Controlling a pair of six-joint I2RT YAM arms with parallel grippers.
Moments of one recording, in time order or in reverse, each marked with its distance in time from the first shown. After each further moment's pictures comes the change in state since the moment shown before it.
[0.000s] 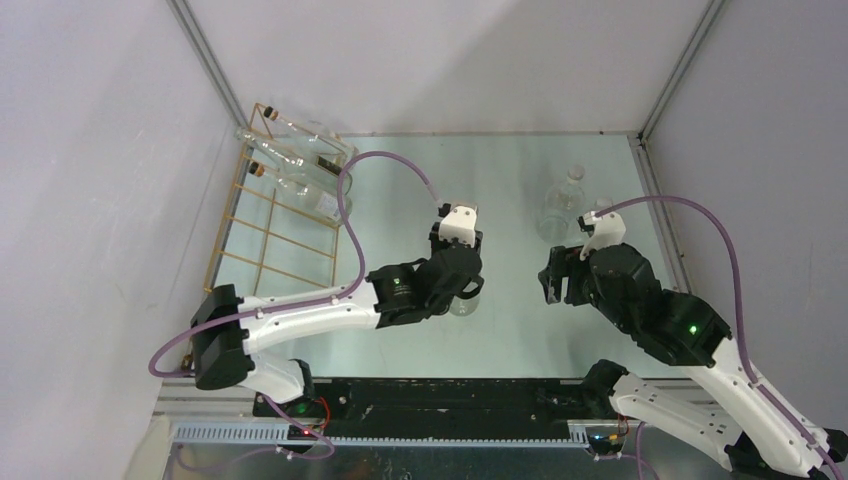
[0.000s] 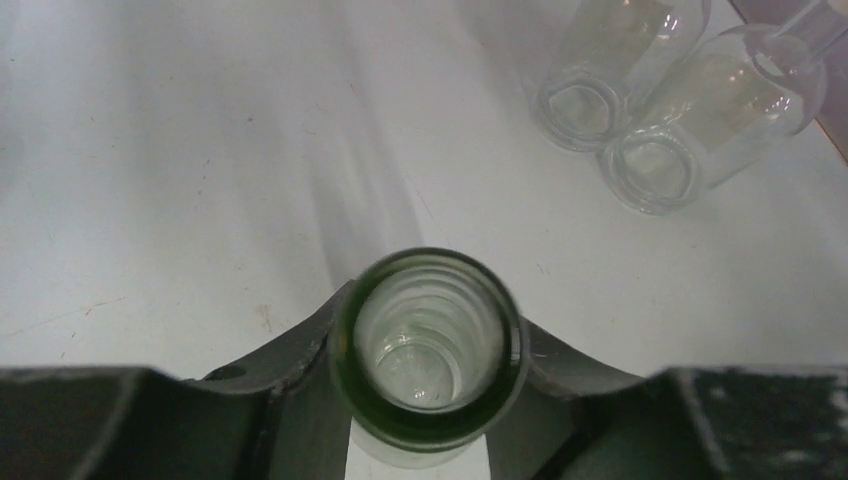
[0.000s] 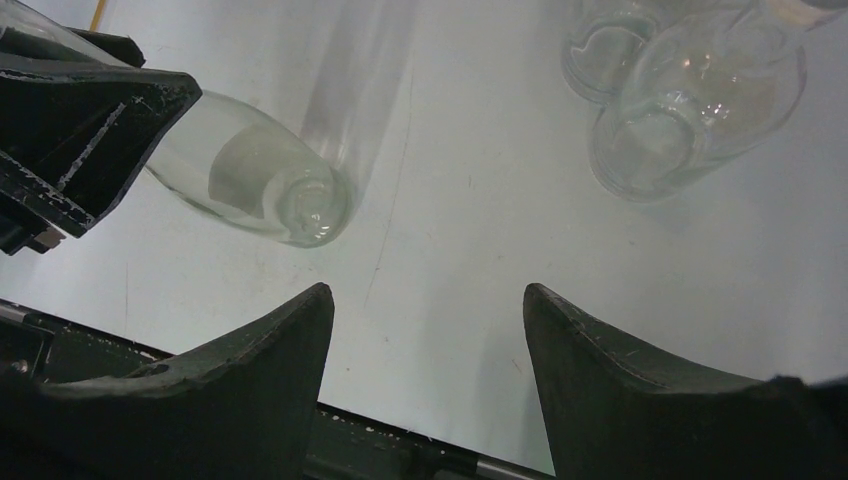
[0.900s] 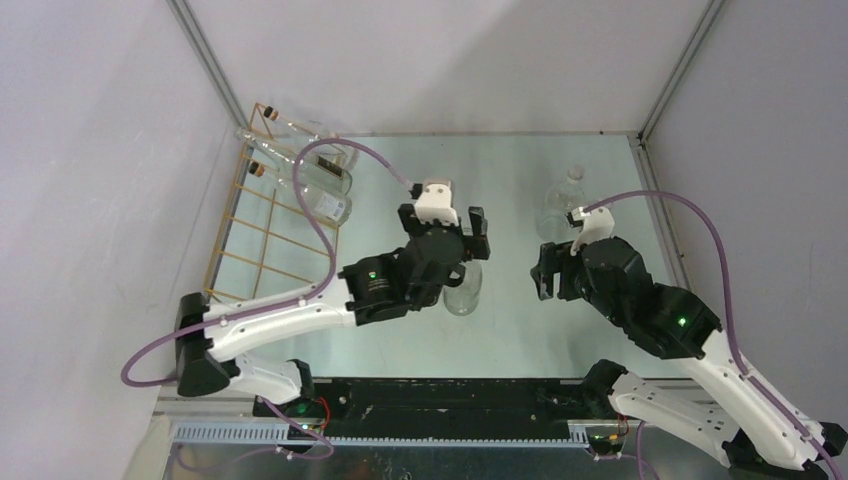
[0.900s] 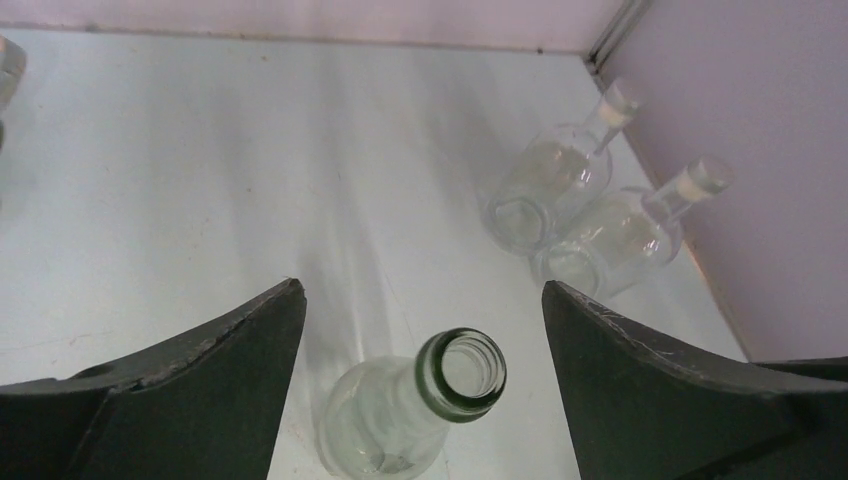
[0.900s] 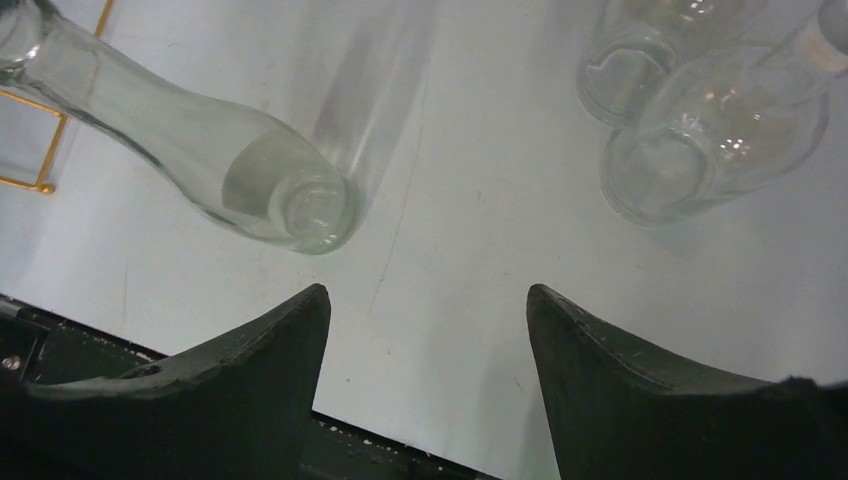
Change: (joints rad) left arm -0.014 -0.072 0.102 -0.004 -0.087 -0.051; right arm -0.005 0.038 -0.003 0.048 -0.022 -0.048
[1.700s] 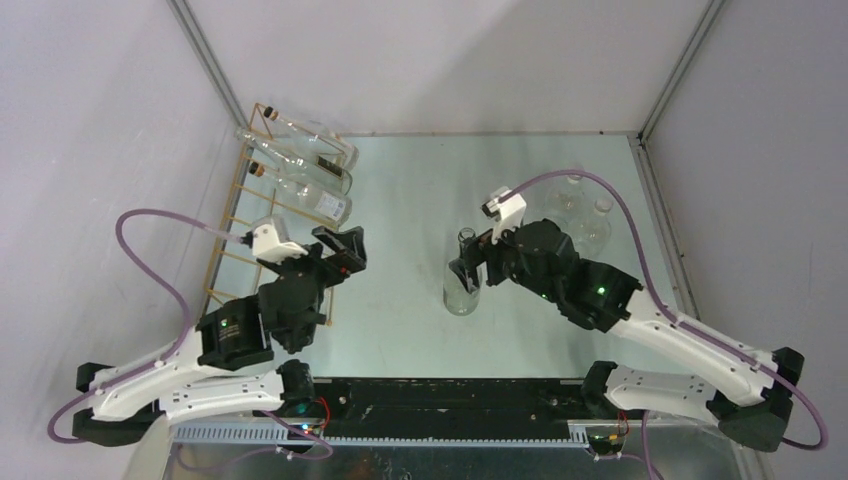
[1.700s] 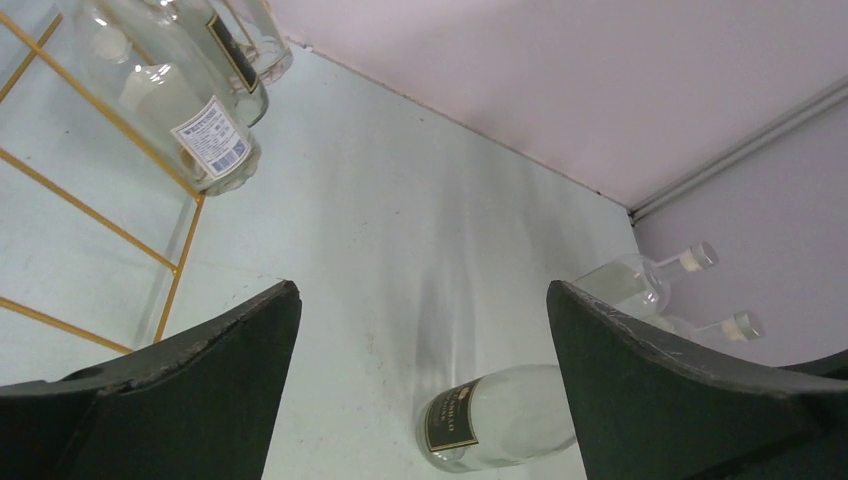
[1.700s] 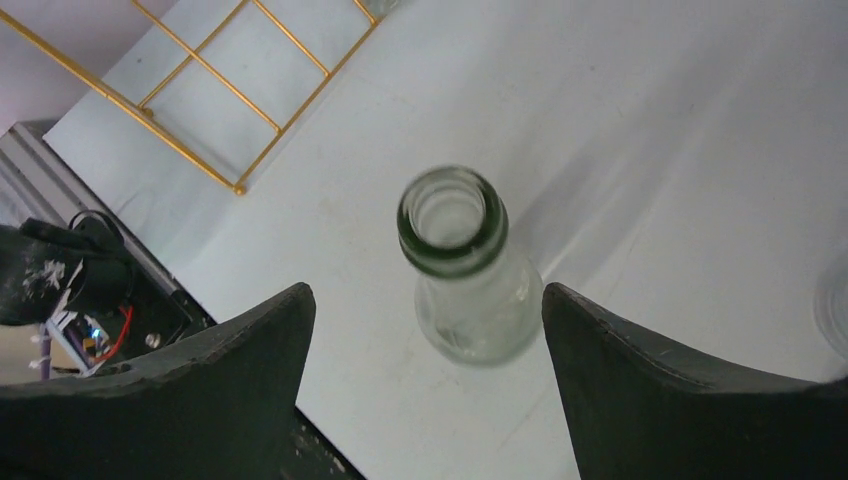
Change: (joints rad) left arm 0.003 -0.687 -0.299 -0.338 -0.278 -0.255; right arm 0.179 0.268 0.000 0.462 -0.178 -0.089
